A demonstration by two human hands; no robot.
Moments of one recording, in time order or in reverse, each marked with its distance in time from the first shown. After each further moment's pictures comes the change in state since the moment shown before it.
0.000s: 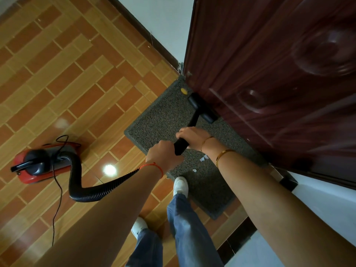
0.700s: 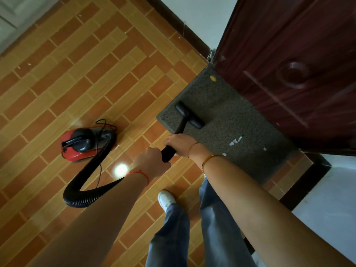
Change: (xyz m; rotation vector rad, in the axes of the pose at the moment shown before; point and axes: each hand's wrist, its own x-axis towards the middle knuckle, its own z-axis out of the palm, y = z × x) left_hand -0.125 -0.227 0.018 0.101 -0.003 -0.120; right_hand 0.051 -0.252 0.067 0.079 -0.003 -0.140
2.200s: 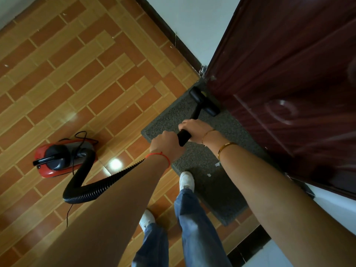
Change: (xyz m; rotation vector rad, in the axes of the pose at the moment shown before) left_hand 0.126 0.161 -0.099 -0.081 0.022 0.042; right_hand 0.014 0.195 -0.116 -0.055 -0.015 0.102
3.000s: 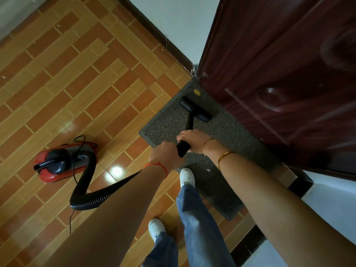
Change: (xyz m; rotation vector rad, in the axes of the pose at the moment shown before) left_hand -0.051 -0.001 0.035 0.072 -0.051 0.105; right_hand -0.055 -0.026 0.039 0.023 -0.010 0.019
